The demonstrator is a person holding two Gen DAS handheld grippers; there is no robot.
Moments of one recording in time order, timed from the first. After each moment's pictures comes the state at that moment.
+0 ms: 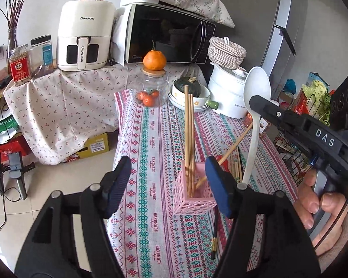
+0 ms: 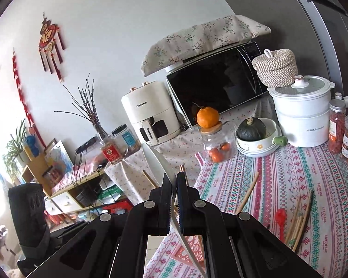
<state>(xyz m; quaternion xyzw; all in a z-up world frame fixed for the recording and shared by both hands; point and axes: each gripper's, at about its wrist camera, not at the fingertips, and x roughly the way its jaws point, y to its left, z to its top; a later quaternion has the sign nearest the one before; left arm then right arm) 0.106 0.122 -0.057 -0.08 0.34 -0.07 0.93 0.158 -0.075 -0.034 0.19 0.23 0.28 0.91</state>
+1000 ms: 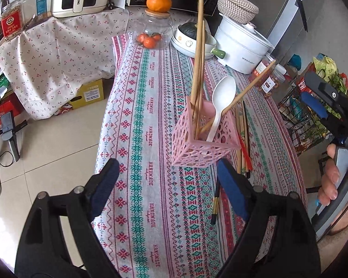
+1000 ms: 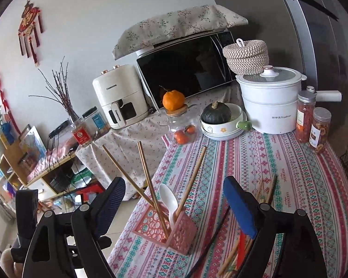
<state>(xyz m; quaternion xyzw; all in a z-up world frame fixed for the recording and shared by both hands) 0.106 0.108 -0.108 -0.09 0.48 -0.09 0.87 0.141 -0.127 -0.043 0.12 0.31 0.18 0.92</state>
